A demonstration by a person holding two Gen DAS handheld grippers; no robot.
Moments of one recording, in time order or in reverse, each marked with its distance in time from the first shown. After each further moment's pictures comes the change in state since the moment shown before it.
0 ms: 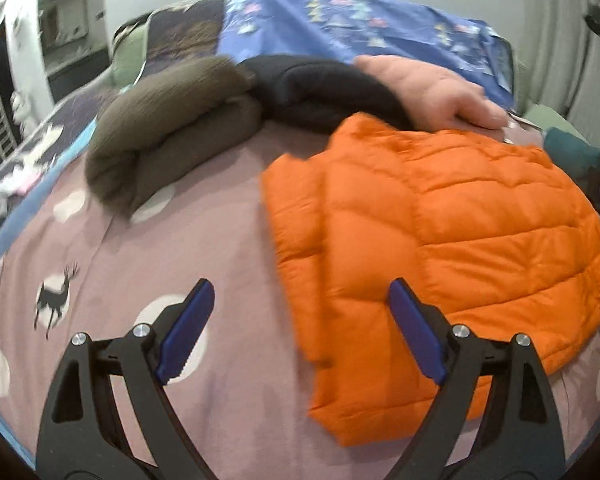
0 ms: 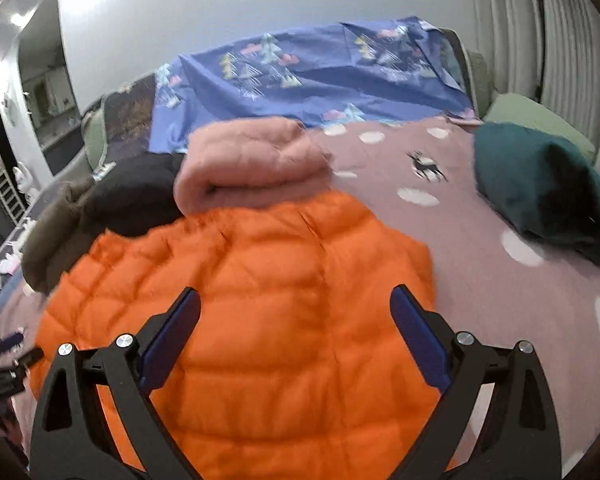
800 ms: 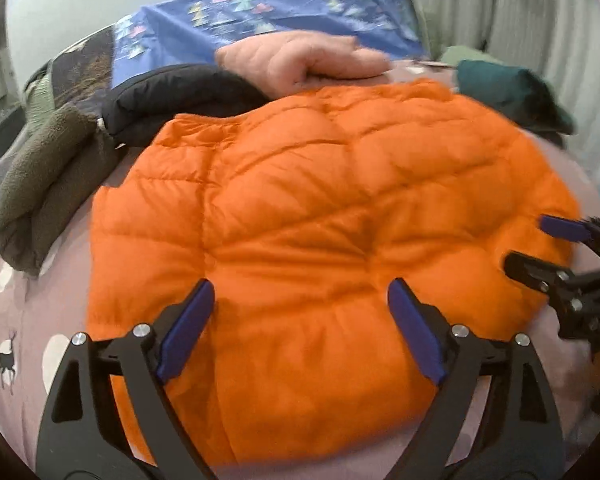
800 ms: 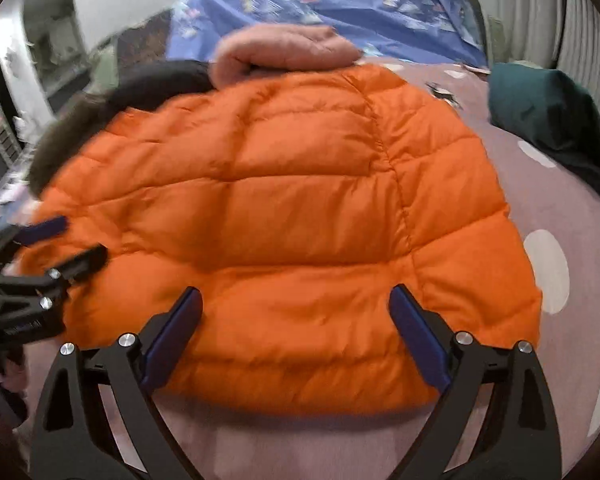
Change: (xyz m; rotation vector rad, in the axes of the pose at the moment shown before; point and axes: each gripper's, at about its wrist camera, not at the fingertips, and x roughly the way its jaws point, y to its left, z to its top) left arm -0.001 -0.118 -0.014 0.313 0.012 -0.212; right arm -0.023 0.038 -0.111 -0.091 0.224 -0.019
